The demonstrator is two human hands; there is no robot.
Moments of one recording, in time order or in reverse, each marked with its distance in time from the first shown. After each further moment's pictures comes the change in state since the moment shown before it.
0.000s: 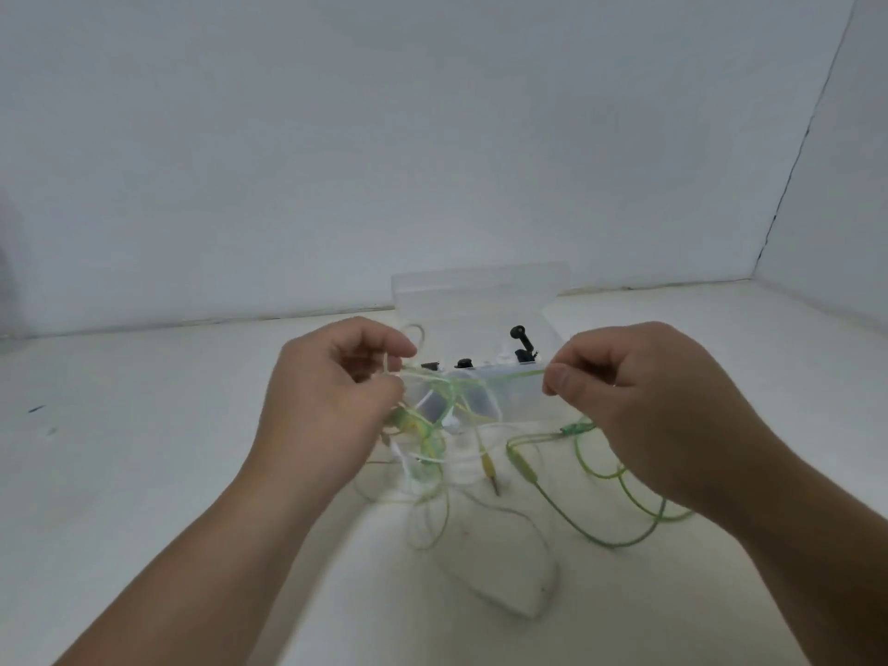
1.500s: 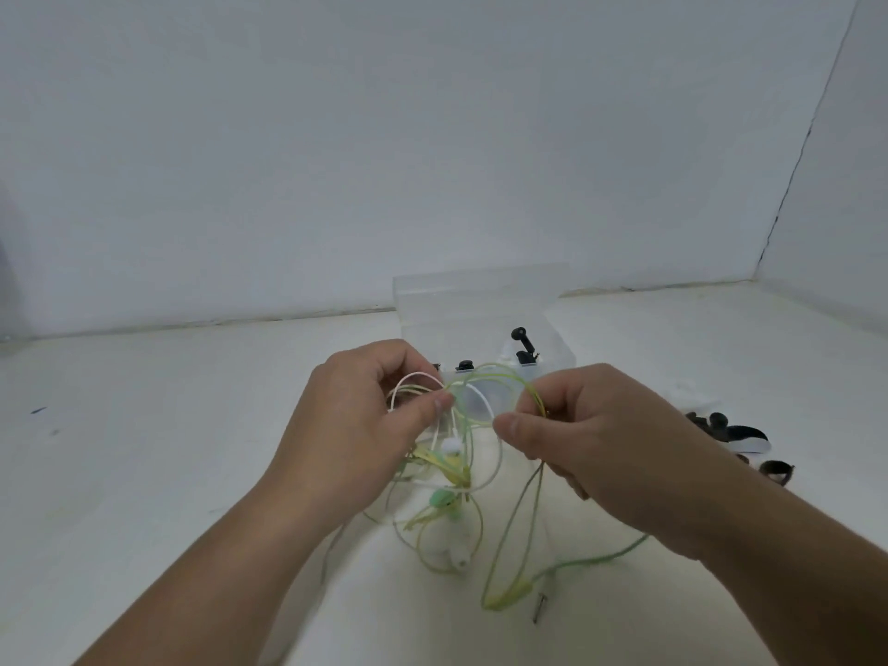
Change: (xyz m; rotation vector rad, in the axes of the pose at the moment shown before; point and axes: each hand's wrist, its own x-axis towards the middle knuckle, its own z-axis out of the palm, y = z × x) left_hand -0.005 -0.003 0.003 0.237 -0.200 0.092; right_hand -0.006 -0.008 0.018 0.266 -0.272 0.171
